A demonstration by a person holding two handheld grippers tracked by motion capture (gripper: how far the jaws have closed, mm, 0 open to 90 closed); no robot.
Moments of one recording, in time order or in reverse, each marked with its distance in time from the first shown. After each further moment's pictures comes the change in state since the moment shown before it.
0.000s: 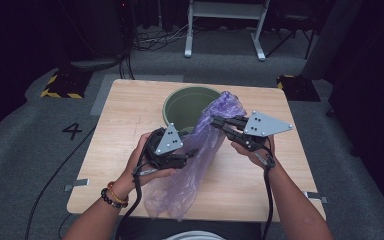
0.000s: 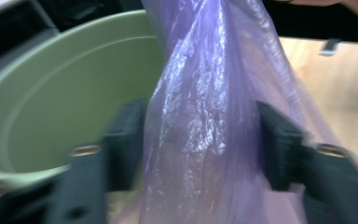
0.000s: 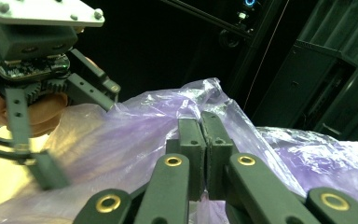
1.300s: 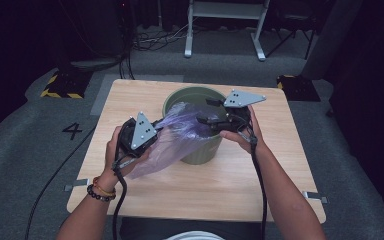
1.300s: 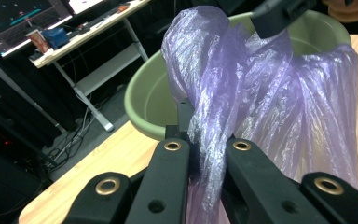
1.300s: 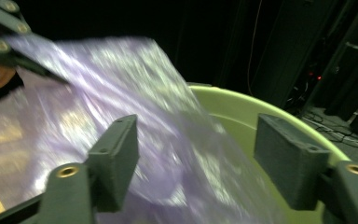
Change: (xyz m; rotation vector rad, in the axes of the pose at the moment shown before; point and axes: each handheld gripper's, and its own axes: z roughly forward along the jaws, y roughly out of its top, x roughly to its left) left arm 0.037 -0.018 -0.029 -0.058 0.262 -0.002; right arm -0.036 -0.017 0.054 0.216 -0.009 0.228
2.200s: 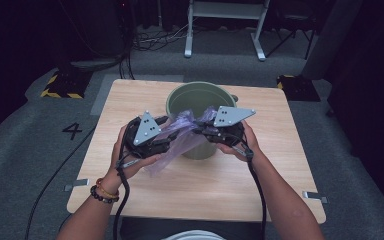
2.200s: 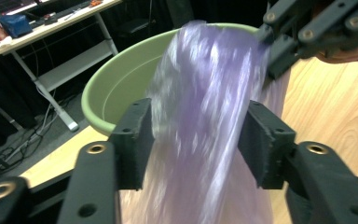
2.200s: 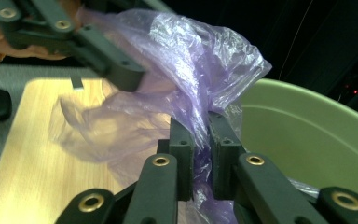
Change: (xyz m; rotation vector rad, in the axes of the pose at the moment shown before) left arm -0.003 0.008 -0.003 -0.018 -0.113 -0.110; right arm 0.034 -0.005 -0.001 0.052 0.133 -0.146
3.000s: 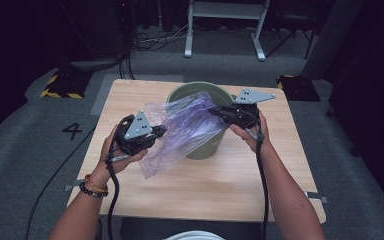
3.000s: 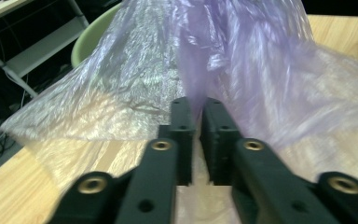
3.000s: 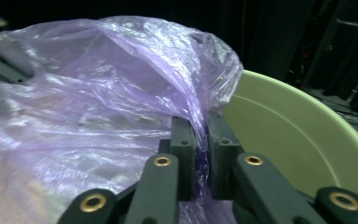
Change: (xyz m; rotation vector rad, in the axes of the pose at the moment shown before) left arm 0.026 -0.018 0.007 0.108 -0.104 0.085; right arm -0.060 -0.030 -0.016 -0.043 -0.149 0.251
